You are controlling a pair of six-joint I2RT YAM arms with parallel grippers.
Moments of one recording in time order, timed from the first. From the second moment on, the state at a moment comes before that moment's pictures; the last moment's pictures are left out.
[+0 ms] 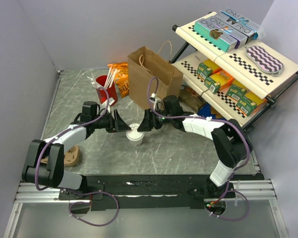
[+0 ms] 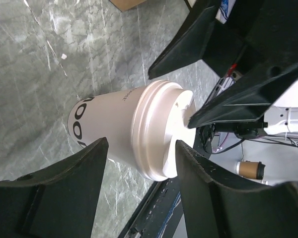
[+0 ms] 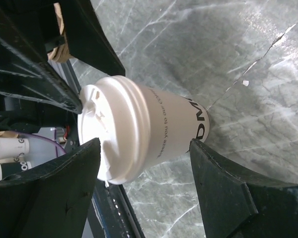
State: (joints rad) left arm -0.20 1.41 0.69 0.03 0.89 -0.49; right arm 0.57 1.68 0.97 0.11 -0.69 0.47
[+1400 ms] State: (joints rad) left arm -0.18 1.47 0.62 0.20 0.90 -0.56; right arm 0.53 1.78 0.96 0.23 -0.78 0.63
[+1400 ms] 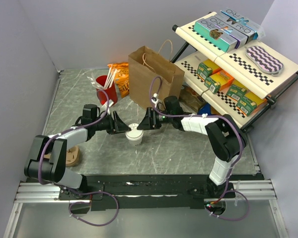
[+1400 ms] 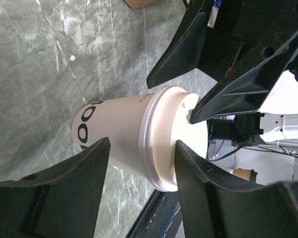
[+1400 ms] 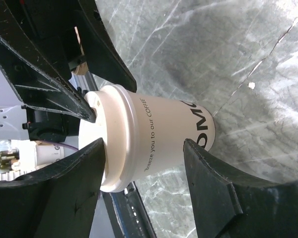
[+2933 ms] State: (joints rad) left arm -0.18 1.46 0.60 0.14 1.01 -0.47; right arm 0.53 1.81 0.93 0.29 -0.94 0.56
